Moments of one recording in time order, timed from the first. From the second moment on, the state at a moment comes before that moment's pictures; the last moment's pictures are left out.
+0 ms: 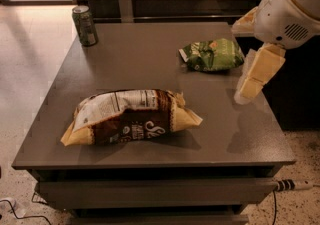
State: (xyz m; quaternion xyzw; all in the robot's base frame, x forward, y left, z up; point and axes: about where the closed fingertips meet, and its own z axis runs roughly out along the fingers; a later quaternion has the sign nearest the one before) arm 0.487 -0.159 0.962 -0.64 0.74 0.05 0.22
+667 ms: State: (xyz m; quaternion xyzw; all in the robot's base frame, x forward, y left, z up) arm 0.482 -0.101 0.937 -0.66 0.70 0.13 0.23
